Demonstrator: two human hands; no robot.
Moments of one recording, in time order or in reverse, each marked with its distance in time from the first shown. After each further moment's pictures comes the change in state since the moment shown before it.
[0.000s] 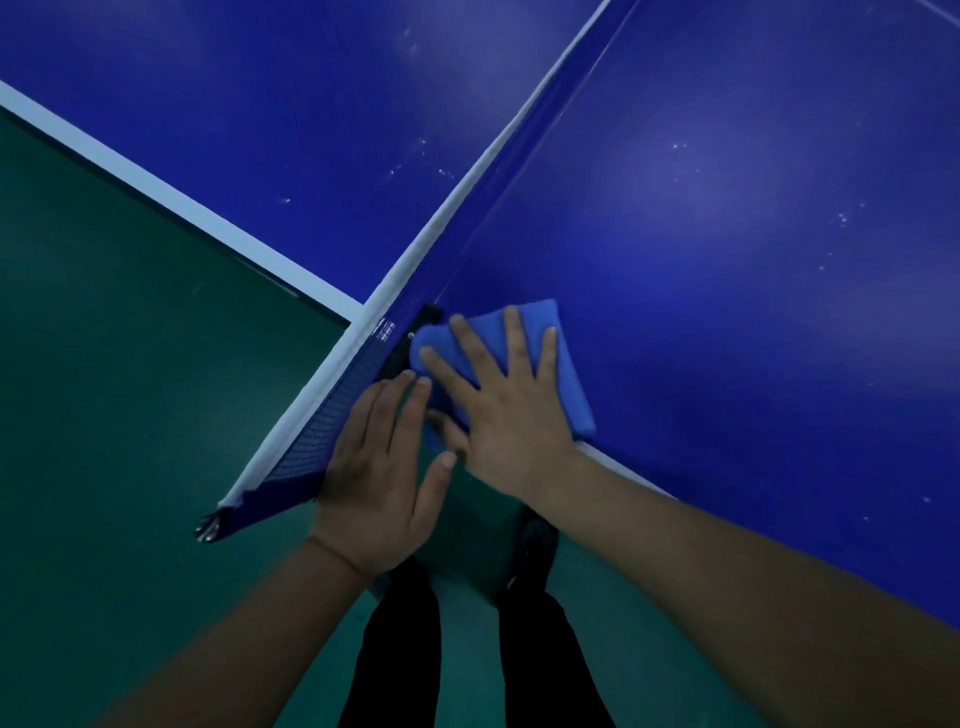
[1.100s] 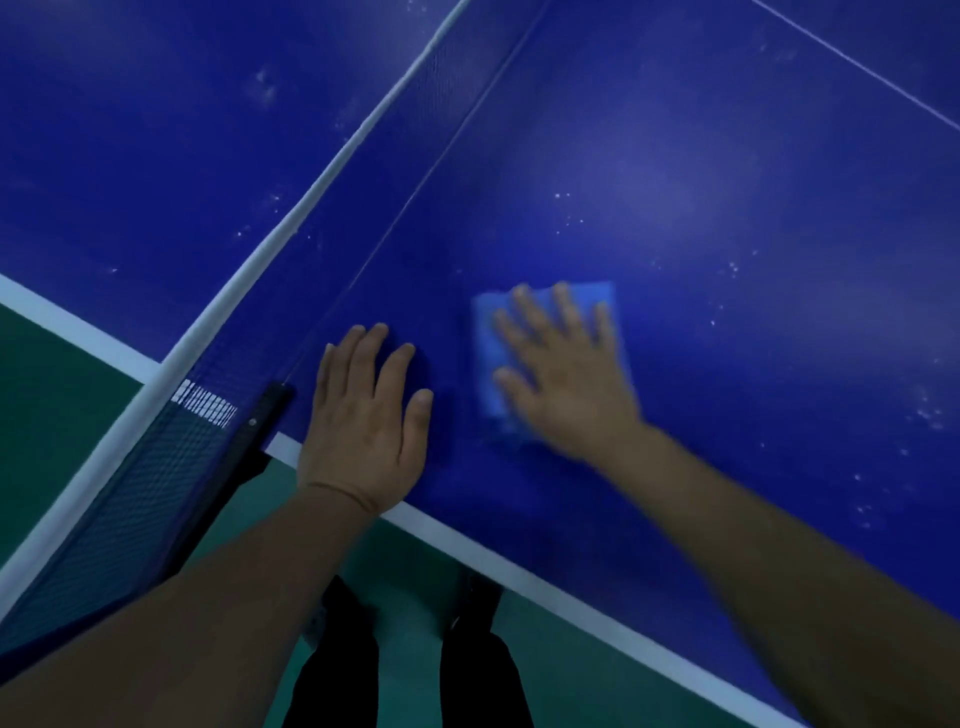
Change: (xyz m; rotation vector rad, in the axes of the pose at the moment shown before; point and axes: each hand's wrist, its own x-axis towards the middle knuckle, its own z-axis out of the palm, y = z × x) left_hand 0.139 0.070 0.062 0.014 -0.059 -0.119; right_hand 0.007 0.211 -0.015 -0.022 0.000 0.094
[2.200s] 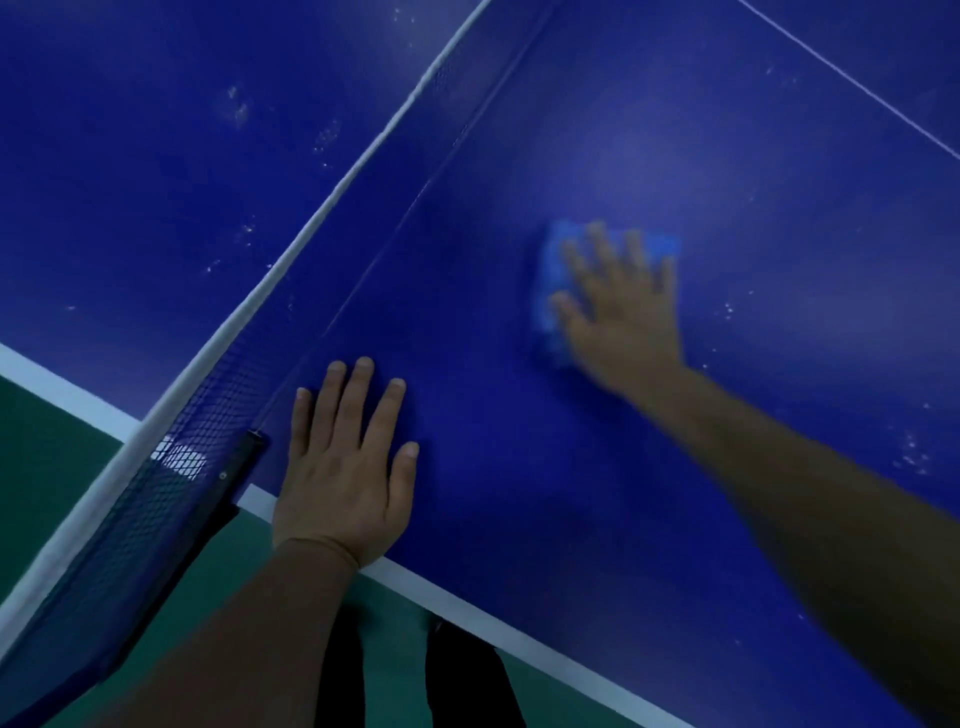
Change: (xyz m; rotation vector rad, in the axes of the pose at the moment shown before) left_hand 0.007 0.002 0.001 0.145 -0.123 0.000; right_hand 0.076 0.088 -0.013 -0.061 0.017 0.205
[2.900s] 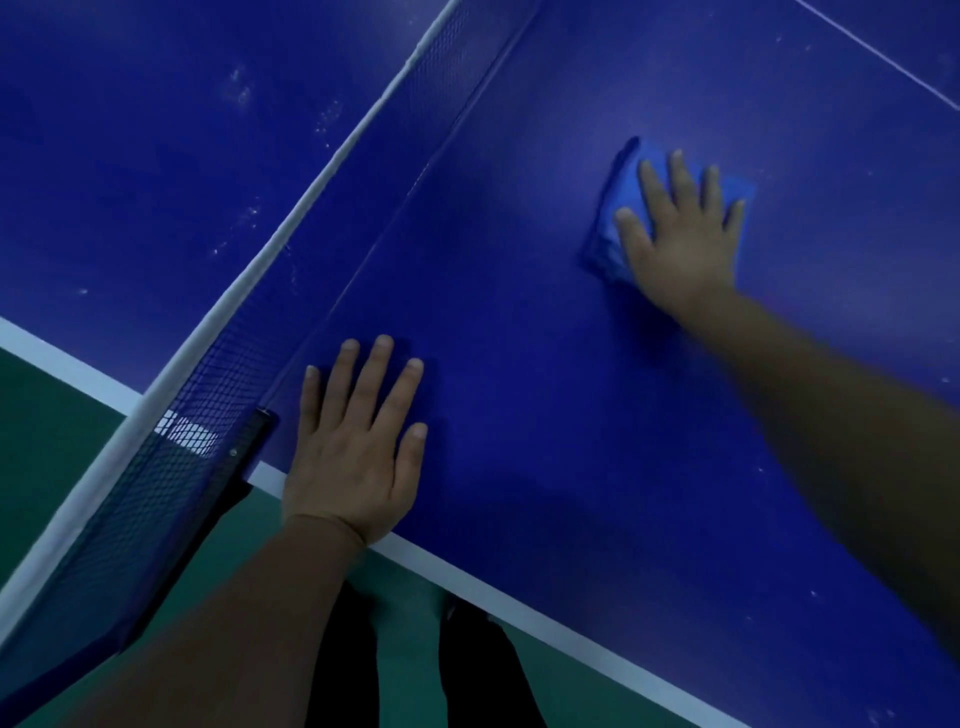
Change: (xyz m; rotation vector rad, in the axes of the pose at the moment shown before) left_hand -0.002 -0.003 0.001 -0.037 0.052 0.072; right_hand 0.035 0.052 -0.007 0.134 -0.073 0.274
